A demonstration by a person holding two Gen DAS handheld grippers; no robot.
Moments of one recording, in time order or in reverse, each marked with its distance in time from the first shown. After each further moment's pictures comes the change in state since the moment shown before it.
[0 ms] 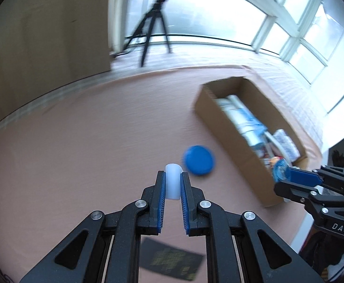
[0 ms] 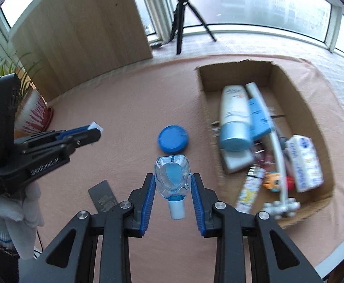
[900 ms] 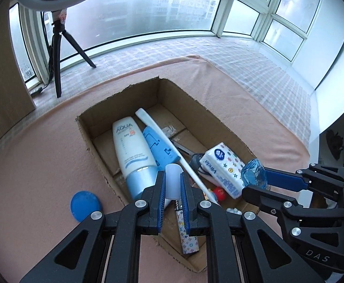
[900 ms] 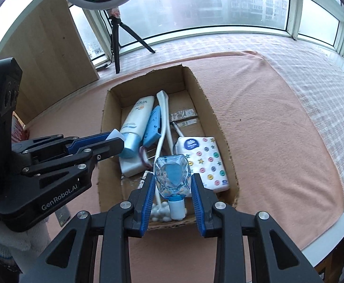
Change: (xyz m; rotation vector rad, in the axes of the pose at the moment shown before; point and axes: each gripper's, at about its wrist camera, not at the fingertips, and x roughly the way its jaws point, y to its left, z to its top) left arm 0.067 -0.180 0.048 0.153 0.020 -0.029; right arm -0.027 -0.127 0.002 0.094 -0.039 -0.074
